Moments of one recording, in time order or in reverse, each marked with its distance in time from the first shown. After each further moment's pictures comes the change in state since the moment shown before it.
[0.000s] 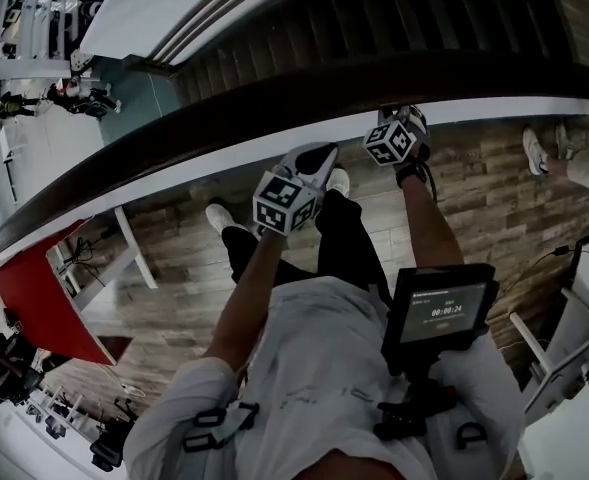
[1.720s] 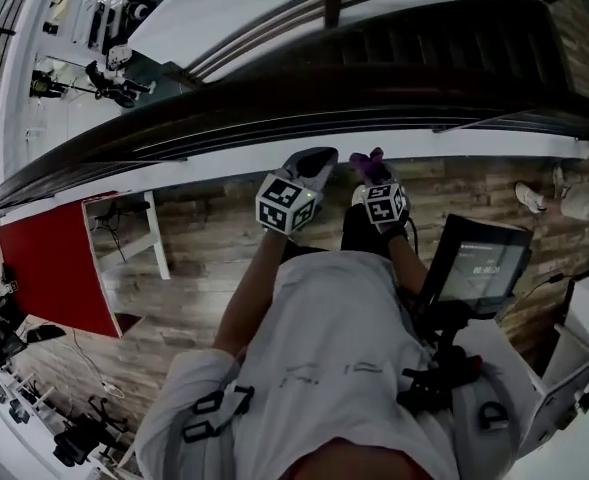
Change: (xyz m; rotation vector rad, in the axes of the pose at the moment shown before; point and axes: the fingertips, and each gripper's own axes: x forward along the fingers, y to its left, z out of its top) left arm -0.190 -0.004 0.069 0.061 -0.142 0.095; right arm -0.191 0.165 0.100 0.409 -0.058 0.304
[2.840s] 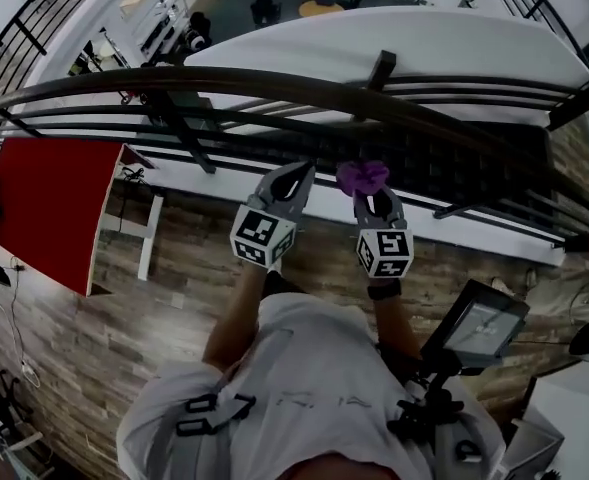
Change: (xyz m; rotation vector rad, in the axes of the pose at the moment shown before) left arm -0.290 -0.033 0.060 0.201 -0.440 0.339; right arm -0.263 0.203 0.197 -0.065 -0.711 0.152
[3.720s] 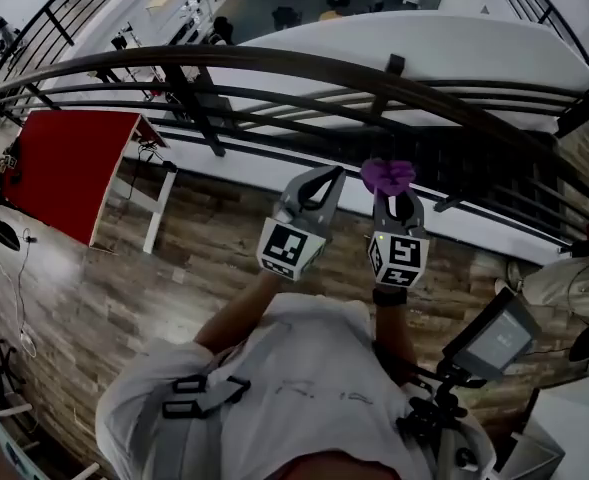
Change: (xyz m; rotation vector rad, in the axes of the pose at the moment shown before) left arm -0.043 -0.188 0.051 0.139 -0.170 0.029; right arm -0.169 -0.037 0.036 -0.053 -0.102 -0.119
